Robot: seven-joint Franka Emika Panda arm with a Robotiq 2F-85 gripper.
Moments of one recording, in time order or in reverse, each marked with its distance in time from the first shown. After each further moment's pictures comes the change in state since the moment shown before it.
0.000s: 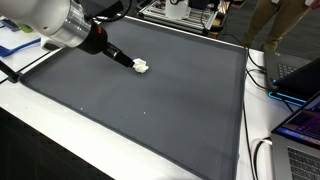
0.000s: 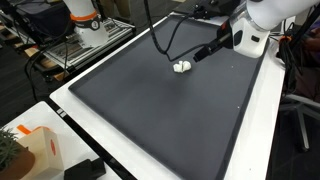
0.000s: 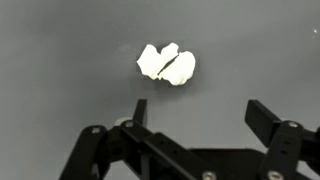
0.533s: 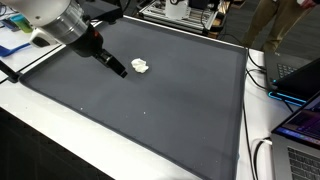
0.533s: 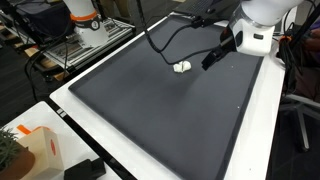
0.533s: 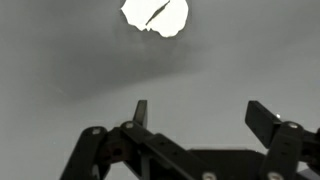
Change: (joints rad) arm -0.003 -0.156 0.000 -0.294 0.003 0.372 -0.041
